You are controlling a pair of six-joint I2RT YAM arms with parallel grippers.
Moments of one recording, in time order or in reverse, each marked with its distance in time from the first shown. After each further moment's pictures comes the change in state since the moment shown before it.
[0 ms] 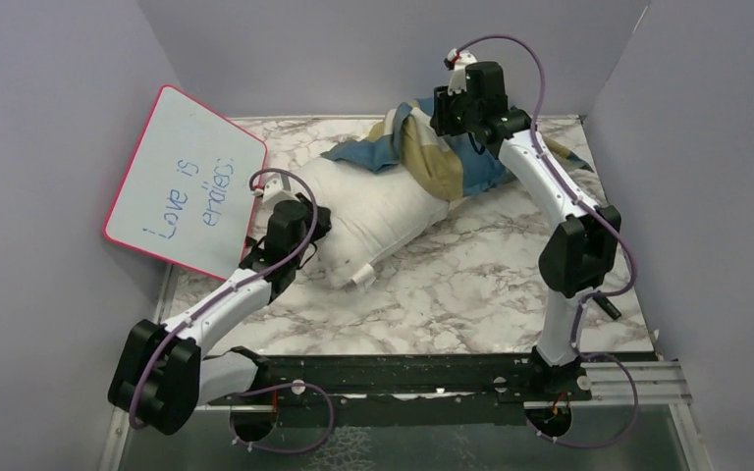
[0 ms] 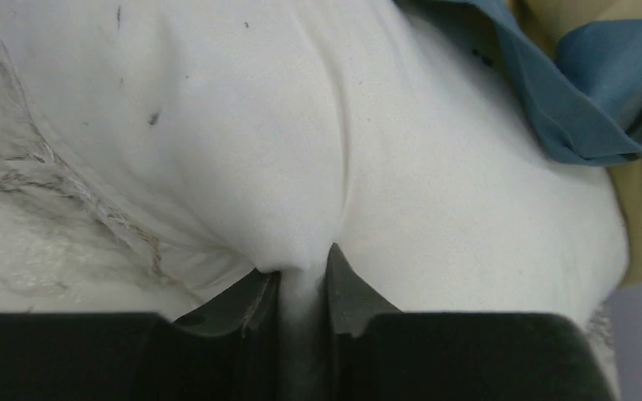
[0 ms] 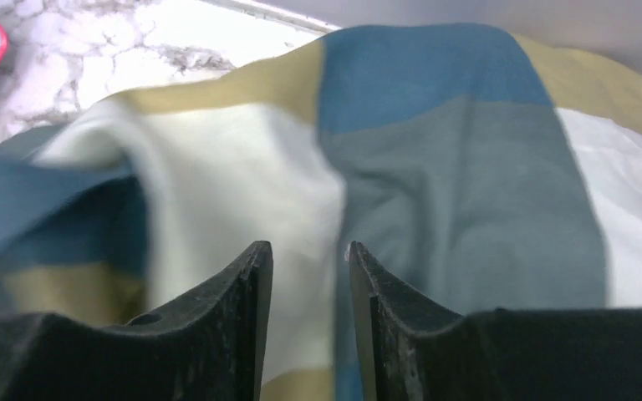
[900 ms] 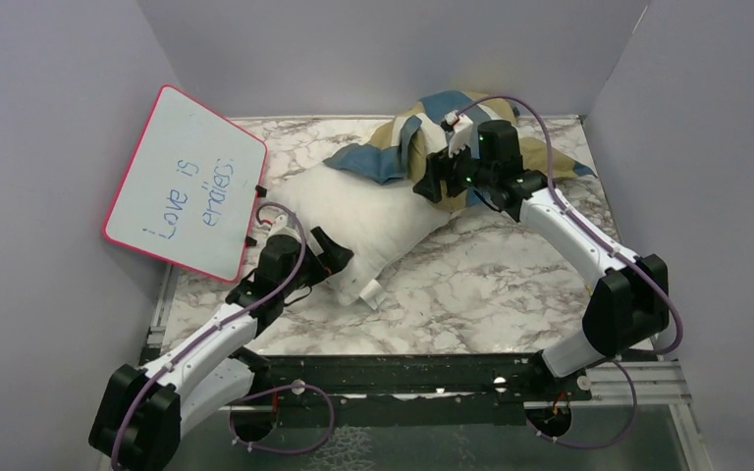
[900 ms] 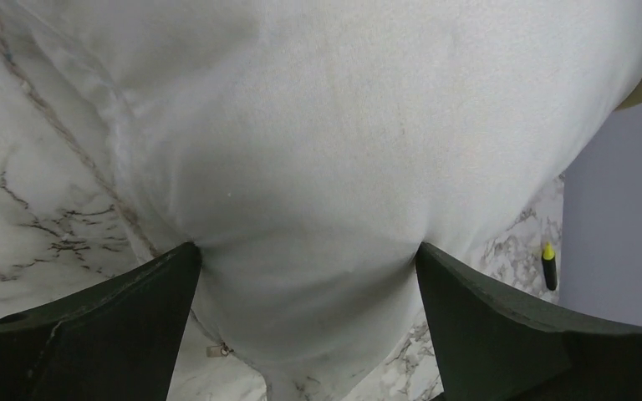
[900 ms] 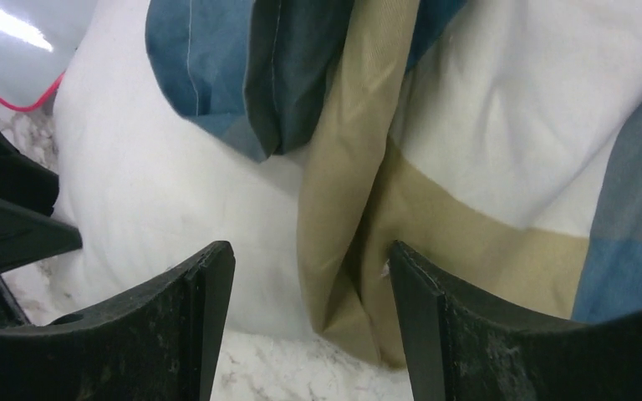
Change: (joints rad) left arm -0.014 -0.272 -0.191 -0.200 0.327 -0.082; right arm 0.047 -0.461 -0.644 0.158 -0.363 -0.002
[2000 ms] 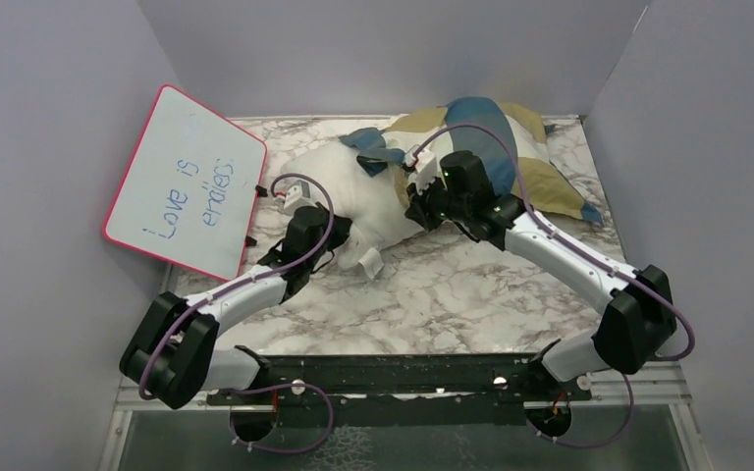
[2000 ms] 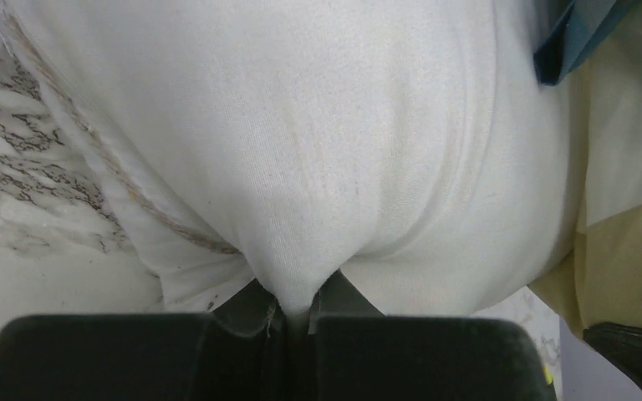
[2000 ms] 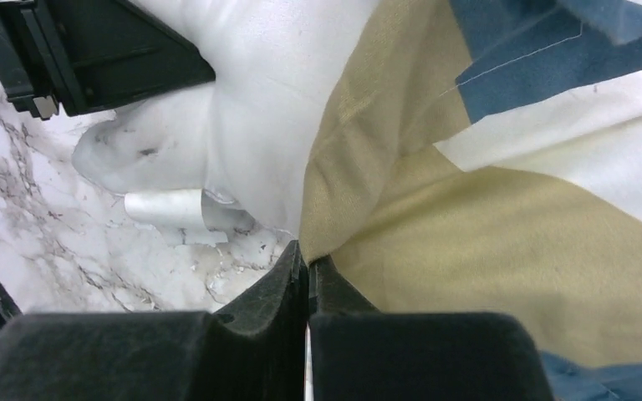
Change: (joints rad) left arm -0.074 0.404 0.182 0.318 -0.255 -0.066; right arm 0.268 -0.019 -0.056 -0.062 0.228 -0.149
